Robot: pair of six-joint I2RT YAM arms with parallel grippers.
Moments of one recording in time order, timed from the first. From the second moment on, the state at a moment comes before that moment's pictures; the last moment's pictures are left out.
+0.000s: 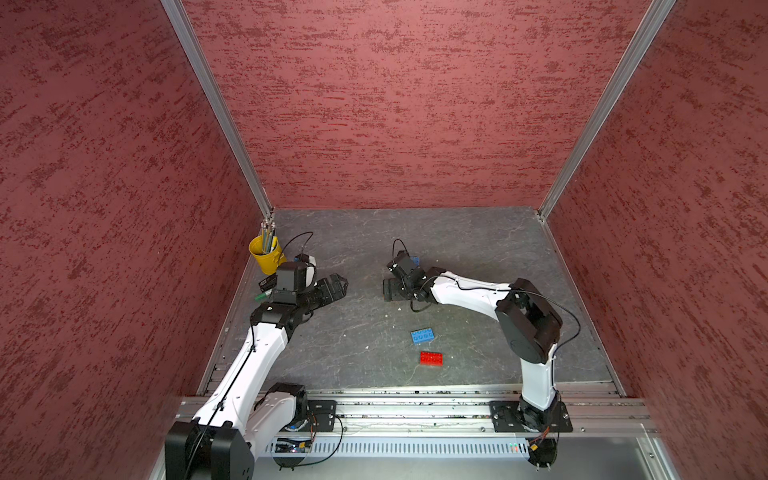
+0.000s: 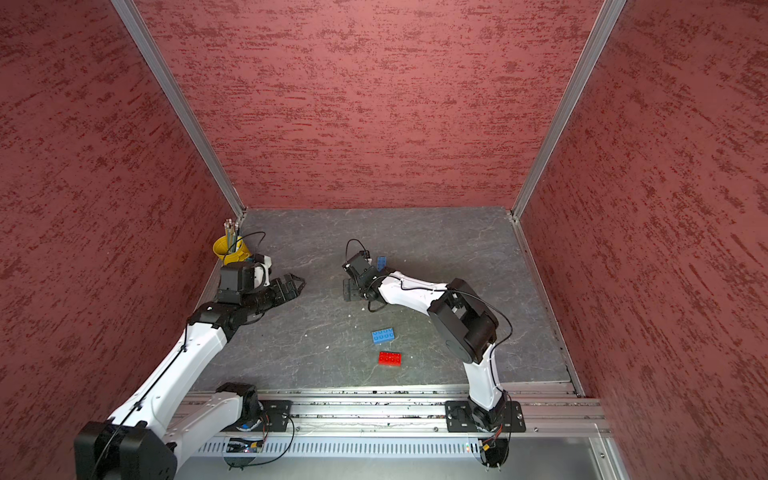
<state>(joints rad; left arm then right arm) -0.10 0.98 0.70 -0.46 0.29 -0.53 0.81 2.00 1.40 -0.41 0.12 0.65</state>
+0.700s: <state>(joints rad) -0.12 0.93 0.68 -0.43 0.29 -0.54 0.84 2.18 1.59 -0.49 0.20 0.66</state>
